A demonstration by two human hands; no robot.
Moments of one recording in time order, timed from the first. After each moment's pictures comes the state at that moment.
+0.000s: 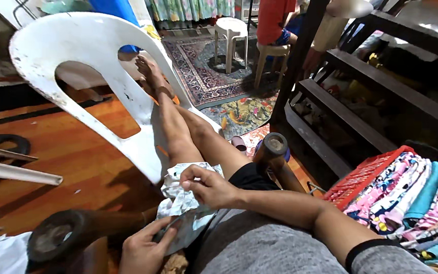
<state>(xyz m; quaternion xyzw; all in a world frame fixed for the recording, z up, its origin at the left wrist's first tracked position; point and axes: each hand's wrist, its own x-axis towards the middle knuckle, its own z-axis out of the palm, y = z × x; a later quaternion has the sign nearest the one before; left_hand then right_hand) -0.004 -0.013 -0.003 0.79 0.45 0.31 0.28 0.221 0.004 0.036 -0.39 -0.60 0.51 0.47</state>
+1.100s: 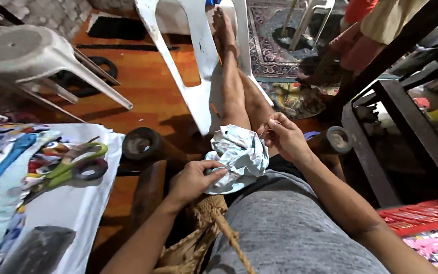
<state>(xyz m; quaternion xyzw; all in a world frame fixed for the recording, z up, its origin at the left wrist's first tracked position) -0.017 0.010 -0.003 0.70 0.47 0.26 0.47 0.265 0.040 0.006 -0.42 -0.46 0.58 0.53</state>
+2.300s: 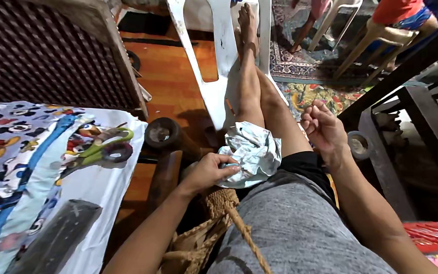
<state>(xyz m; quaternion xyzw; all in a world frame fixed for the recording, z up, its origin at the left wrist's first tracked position) -0.020 0.017 -0.003 0.65 0.44 0.23 0.57 0.314 0.056 0.009 -0.30 -0.34 0.63 0.62</state>
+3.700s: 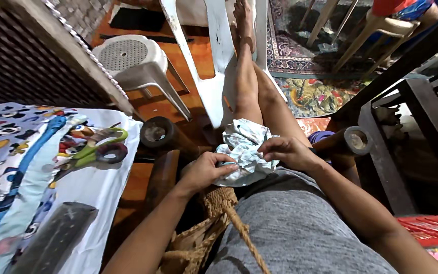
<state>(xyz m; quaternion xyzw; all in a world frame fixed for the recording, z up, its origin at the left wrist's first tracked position) -0.020 0.014 -0.002 0.65 0.45 0.24 0.56 0.267 0.028 -0.011 -0.34 -0.69 0.56 0.32</state>
